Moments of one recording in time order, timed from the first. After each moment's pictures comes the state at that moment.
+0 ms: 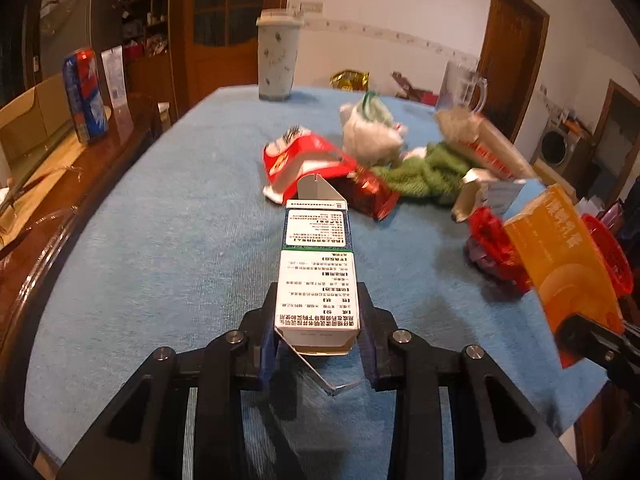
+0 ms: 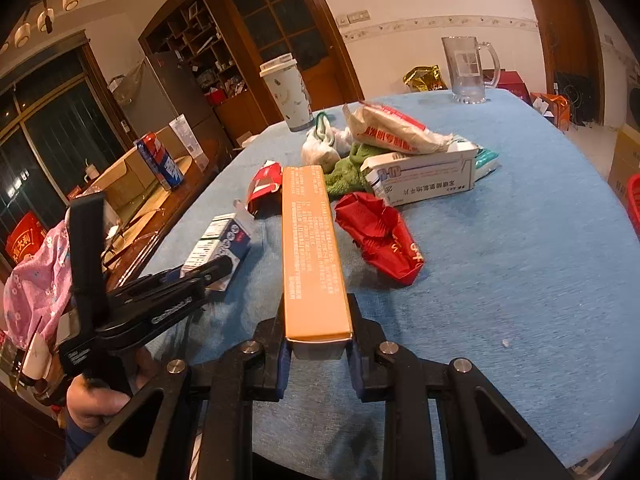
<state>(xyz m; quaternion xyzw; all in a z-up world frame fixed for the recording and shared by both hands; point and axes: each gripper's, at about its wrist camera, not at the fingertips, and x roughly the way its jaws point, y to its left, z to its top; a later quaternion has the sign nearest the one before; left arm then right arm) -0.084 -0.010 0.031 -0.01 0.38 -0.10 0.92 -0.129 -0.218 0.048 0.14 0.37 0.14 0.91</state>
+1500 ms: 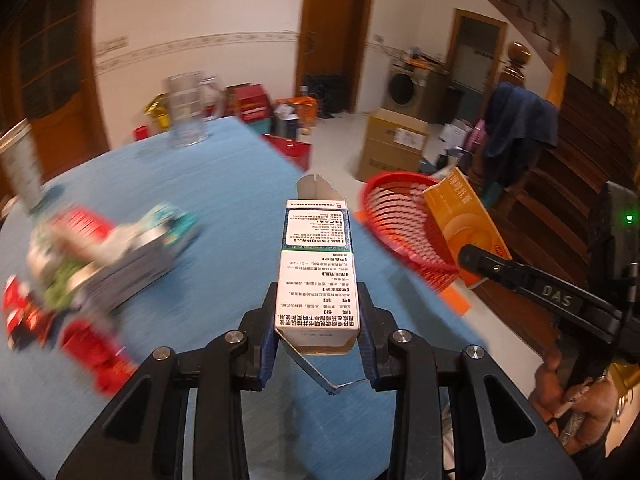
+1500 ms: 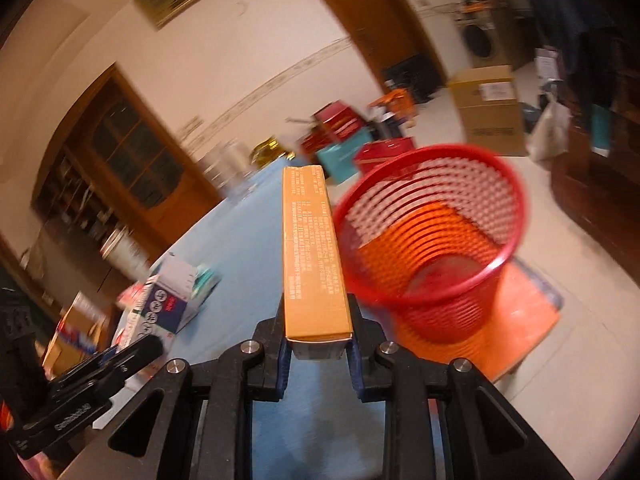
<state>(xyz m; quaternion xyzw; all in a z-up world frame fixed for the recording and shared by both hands) -0.117 -0.320 0.085 0.10 0.36 -0.37 0.85 -0.211 -0.520 0.048 0.33 0.27 -0.11 0.90</state>
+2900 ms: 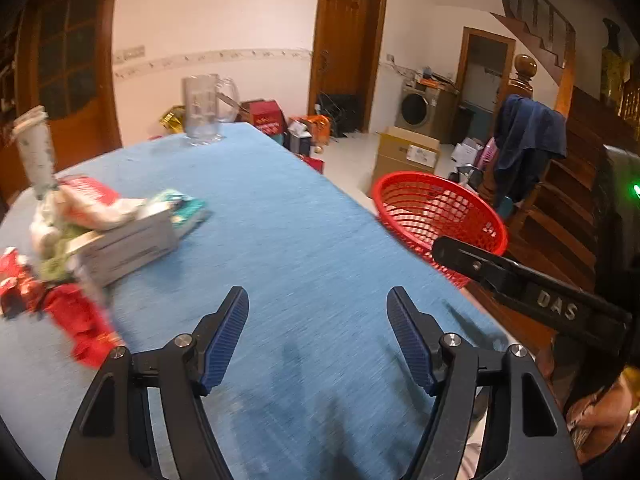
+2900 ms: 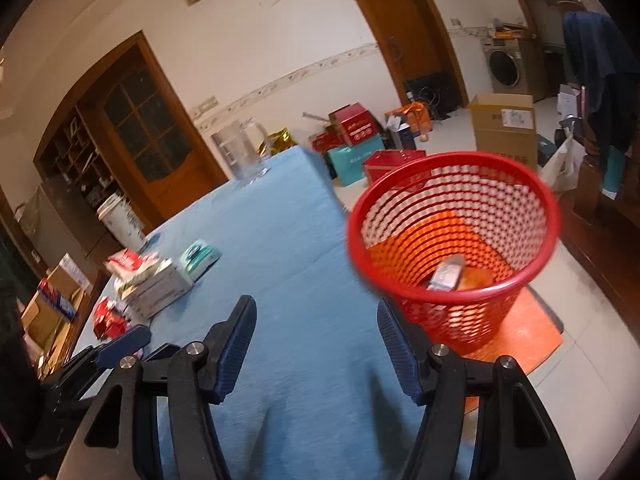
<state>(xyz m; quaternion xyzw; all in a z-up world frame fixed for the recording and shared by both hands) -0.140 -0.290 0.059 0.08 0.32 -0.33 0.88 -0.188 -0.468 0.038 0.25 0.28 -0.08 0.92</state>
